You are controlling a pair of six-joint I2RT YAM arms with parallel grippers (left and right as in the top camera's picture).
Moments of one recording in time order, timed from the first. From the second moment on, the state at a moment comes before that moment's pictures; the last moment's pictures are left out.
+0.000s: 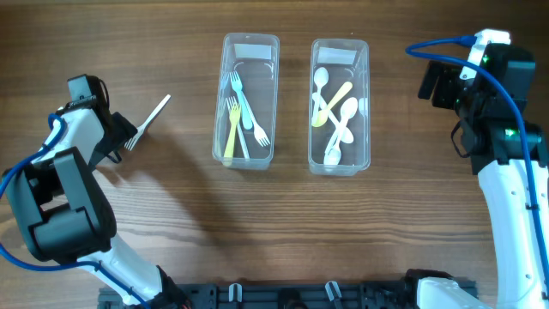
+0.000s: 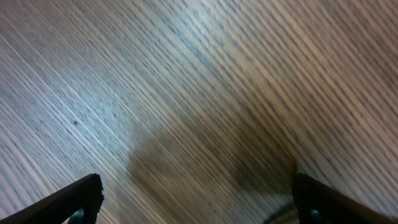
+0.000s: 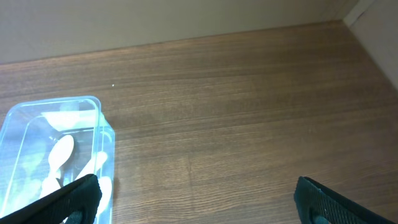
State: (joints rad) left arm 0.32 1.93 1.17 -0.61 -0.29 -0.48; right arm -0.09 1.29 1.19 -0.55 0.12 0.03
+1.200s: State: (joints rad) left arm 0.07 1.76 1.13 -0.59 0.05 0.09; right arm -0.09 1.29 1.19 -0.55 0.12 0.03
